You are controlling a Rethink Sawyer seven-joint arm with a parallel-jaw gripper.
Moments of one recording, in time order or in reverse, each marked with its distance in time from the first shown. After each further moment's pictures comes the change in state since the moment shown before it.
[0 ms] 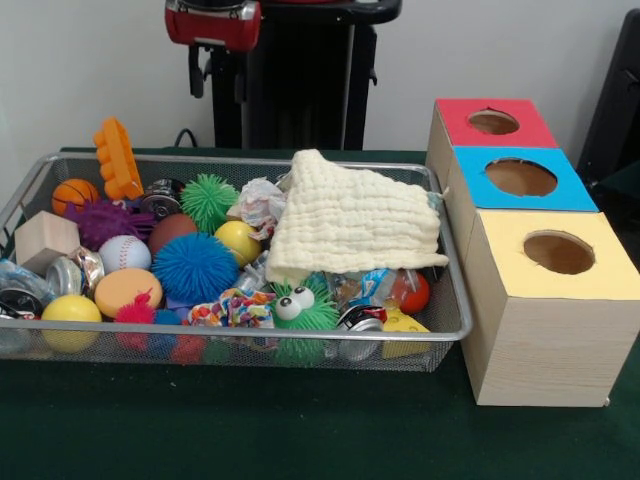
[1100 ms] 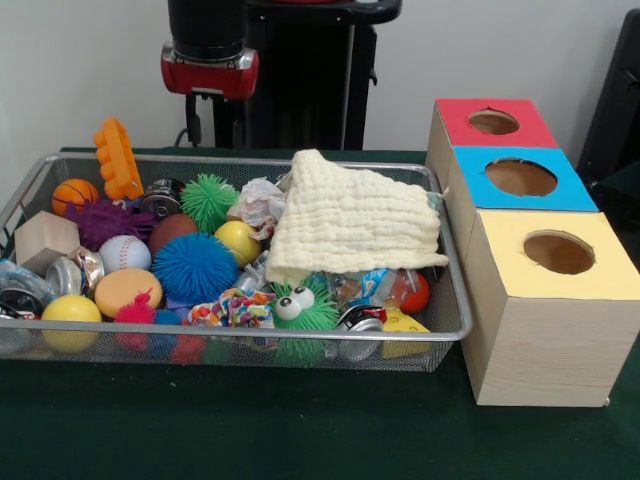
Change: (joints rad) arm 0.028 0.141 0.000 -0.145 0.002 0.000 0.000
